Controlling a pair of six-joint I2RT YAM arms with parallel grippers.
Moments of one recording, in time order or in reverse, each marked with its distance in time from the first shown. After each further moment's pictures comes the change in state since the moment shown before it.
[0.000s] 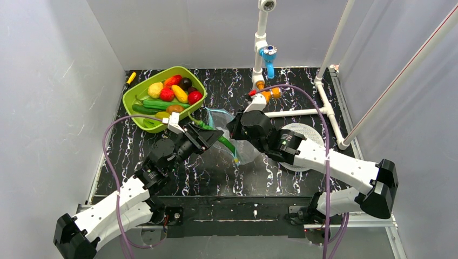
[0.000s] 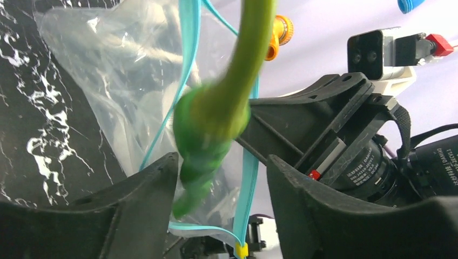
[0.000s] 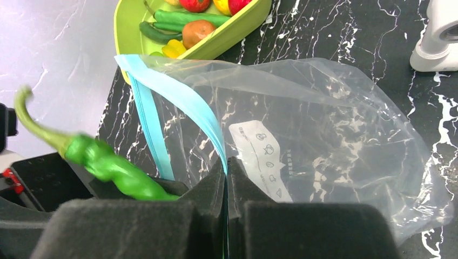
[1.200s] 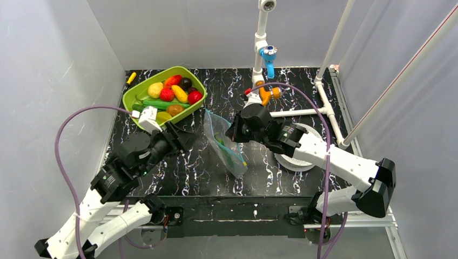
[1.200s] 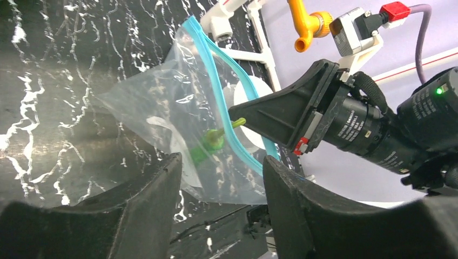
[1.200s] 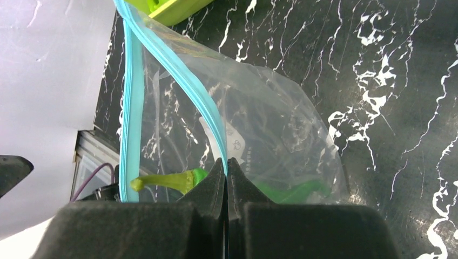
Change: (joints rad) left arm 0.000 -0.096 0.509 -0.873 -0.123 0.283; right arm -0.060 0.029 0.090 -0.192 -0.252 0.031
